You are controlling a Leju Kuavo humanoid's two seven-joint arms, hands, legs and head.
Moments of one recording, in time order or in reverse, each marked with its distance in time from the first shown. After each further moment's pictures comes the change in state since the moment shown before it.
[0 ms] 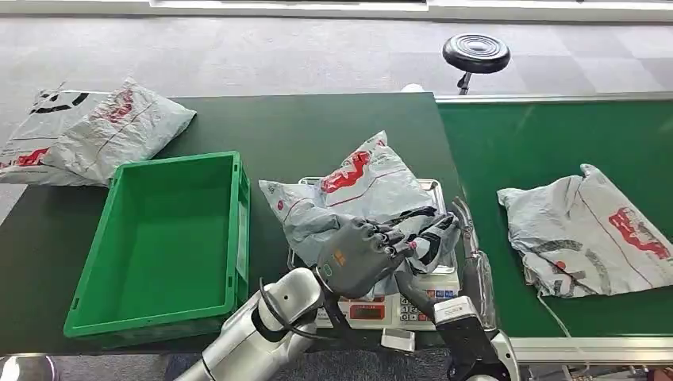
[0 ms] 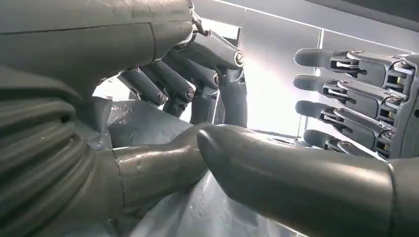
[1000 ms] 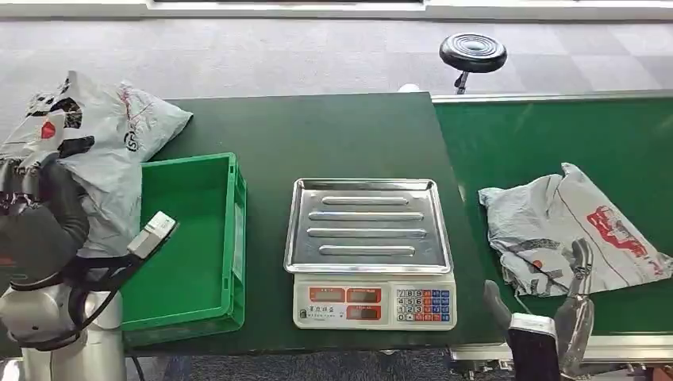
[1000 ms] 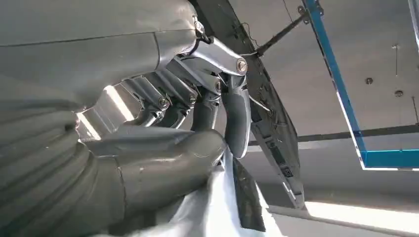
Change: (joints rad) left arm 0.234 0.083 0.970 -0.715 -0.294 0.418 -0.035; right arm 0.150 0.052 -0.269 -0.080 0.063 -0.251 0.011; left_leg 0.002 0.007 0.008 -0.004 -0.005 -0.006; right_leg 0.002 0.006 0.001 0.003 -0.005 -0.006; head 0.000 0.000
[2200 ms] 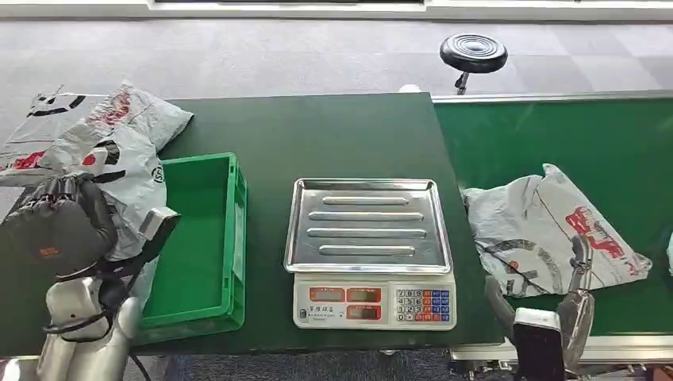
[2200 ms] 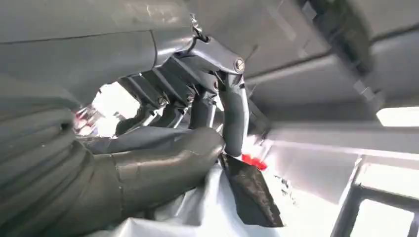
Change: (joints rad) left arm 0.032 0.253 -0.212 0.344 -0.001 -0.001 0.580; right arm -0.026 0.007 -0.012 0.000 -0.020 0.030 0.003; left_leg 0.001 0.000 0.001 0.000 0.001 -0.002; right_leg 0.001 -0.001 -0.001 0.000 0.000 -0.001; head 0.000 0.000
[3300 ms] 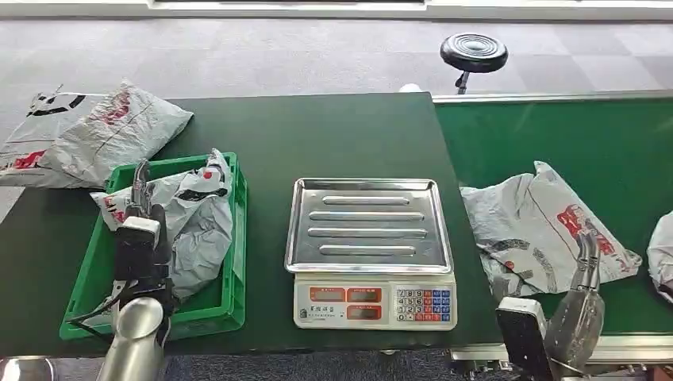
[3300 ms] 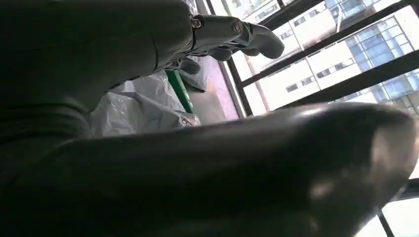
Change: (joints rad) left arm 0.014 -0.192 0.018 0.064 1.246 -0.556 -0.630; right arm -0.004 -0.049 0.006 0.009 0.202 -0.069 0.123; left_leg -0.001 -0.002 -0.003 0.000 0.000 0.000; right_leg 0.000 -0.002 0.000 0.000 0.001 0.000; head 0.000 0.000
